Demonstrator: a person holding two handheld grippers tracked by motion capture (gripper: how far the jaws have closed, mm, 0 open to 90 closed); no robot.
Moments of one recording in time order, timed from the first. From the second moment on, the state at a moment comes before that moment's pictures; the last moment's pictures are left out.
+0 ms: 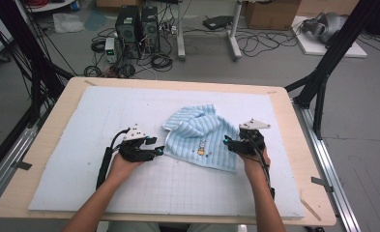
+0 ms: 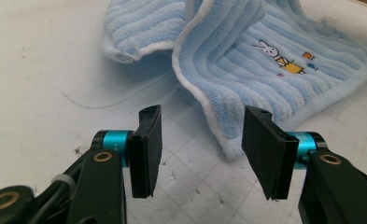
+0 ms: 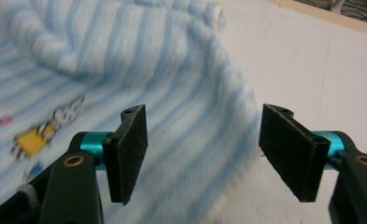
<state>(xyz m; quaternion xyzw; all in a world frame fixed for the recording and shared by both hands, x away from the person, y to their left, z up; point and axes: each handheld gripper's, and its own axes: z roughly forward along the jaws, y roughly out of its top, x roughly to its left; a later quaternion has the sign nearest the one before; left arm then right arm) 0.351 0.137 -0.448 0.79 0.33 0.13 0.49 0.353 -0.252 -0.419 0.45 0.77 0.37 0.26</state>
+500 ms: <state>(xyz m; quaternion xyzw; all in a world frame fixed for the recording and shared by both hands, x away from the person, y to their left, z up) 0.352 0.119 -0.450 0.80 0.35 0.12 0.47 0.288 -0.283 -0.435 0.46 0.77 0.39 0.21</state>
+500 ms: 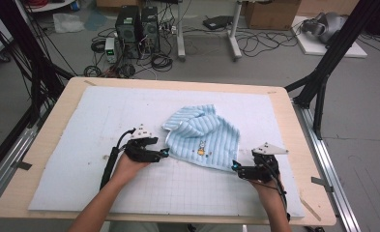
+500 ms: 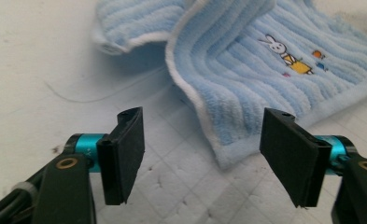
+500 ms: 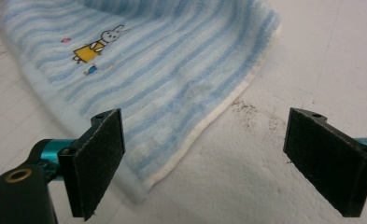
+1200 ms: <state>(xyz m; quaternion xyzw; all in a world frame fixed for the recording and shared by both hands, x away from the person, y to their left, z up) 0.322 0.111 -0.450 0.83 0.30 0.11 0.45 0.281 -0.281 -0.441 0.44 0.78 0.41 0.17</state>
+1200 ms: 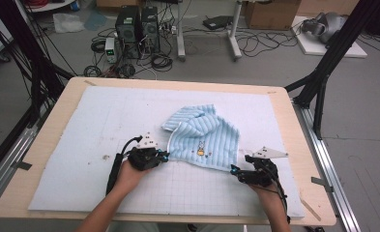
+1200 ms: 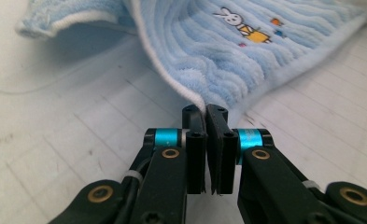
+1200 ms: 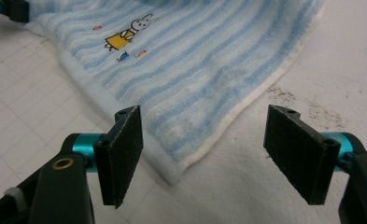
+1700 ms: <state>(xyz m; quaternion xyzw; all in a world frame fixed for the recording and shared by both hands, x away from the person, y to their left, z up) 0.279 0.150 -0.447 0.83 0.28 0.07 0.48 0.280 -0.269 -0.440 0.44 0.78 0.42 0.15</state>
